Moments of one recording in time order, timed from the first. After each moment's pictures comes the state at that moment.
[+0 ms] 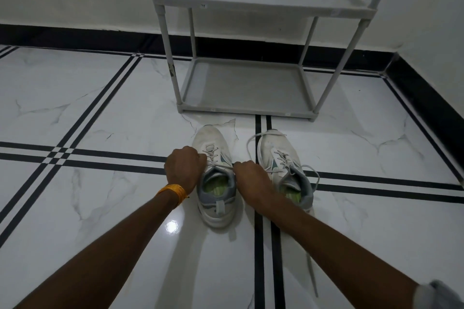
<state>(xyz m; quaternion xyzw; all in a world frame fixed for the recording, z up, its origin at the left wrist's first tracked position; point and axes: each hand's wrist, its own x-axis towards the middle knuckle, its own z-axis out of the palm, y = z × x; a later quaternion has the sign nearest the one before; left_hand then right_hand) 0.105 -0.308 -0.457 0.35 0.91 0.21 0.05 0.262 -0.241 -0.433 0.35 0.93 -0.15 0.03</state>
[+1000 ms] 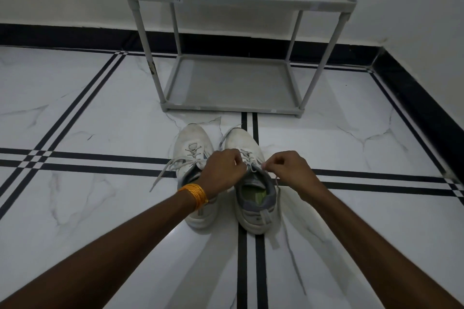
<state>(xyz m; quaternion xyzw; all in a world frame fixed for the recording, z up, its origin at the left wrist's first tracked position) 0.201 -0.265 -0.425 0.51 0.78 0.28 0.22 0.355 -0.182 -0.409 0.52 0.72 -0.44 -0.12</state>
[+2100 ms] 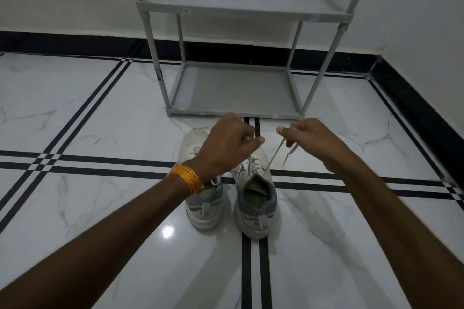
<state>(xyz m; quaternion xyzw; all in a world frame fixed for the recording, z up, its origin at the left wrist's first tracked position) 0.190 -0.264 -0.351 0.64 0.69 0.33 0.06 0.359 -0.164 -0.319 0.47 0.77 -0.41 -0.15</state>
